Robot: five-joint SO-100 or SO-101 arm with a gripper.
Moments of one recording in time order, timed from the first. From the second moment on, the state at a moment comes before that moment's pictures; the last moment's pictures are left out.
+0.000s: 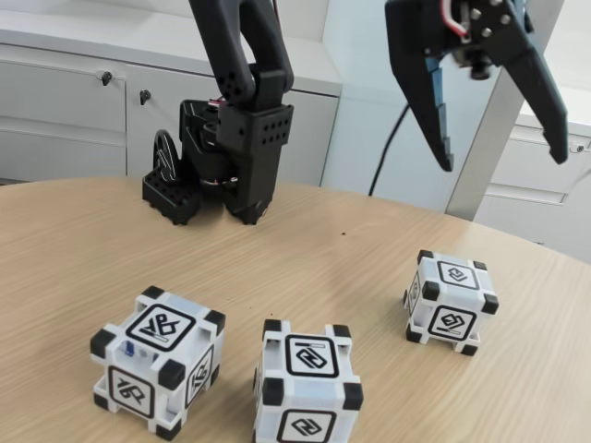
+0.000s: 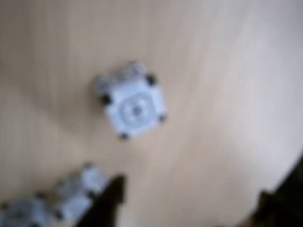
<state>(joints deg) -26.2 111.9 98.4 78.6 -9.7</state>
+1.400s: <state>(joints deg) -25.9 84.5 96.7 78.1 -29.0</state>
